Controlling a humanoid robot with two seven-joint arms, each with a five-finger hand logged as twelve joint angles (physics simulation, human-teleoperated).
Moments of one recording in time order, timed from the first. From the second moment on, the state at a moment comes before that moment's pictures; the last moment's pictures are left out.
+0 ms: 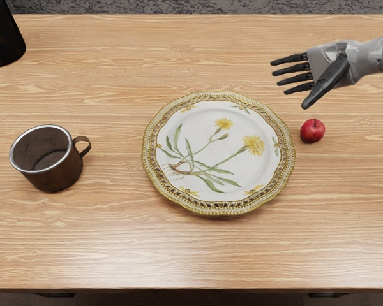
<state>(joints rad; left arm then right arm) 0.00 0.00 -0.17 -0.26 0.10 -0.08 0.17 1.42 -0.74 0.09 0.93 0.20 0.61 -0.61</state>
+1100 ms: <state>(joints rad) 0.00 0.00 -0.17 -0.26 0.10 -0.08 0.17 1.38 -0.35 -0.35 0.81 -0.42 -0.07 -0.61</state>
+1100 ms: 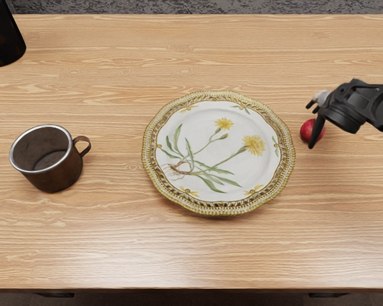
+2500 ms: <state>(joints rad) 0.00 0.00 -0.16 -0.26 0.10 -0.08 0.17 1.34 -0.37 -0.36 0.92 -0.45 -0.29 -0.61</state>
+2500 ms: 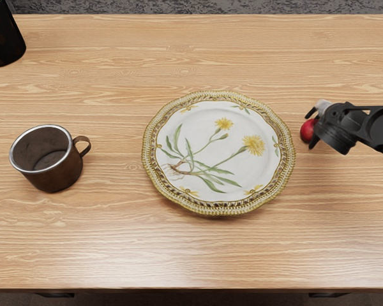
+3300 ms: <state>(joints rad) 0.00 0.00 -0.17 -0.26 0.10 -0.08 0.17 1.06 -0.41 0.51 0.93 -0.18 0.50 -0.61</state>
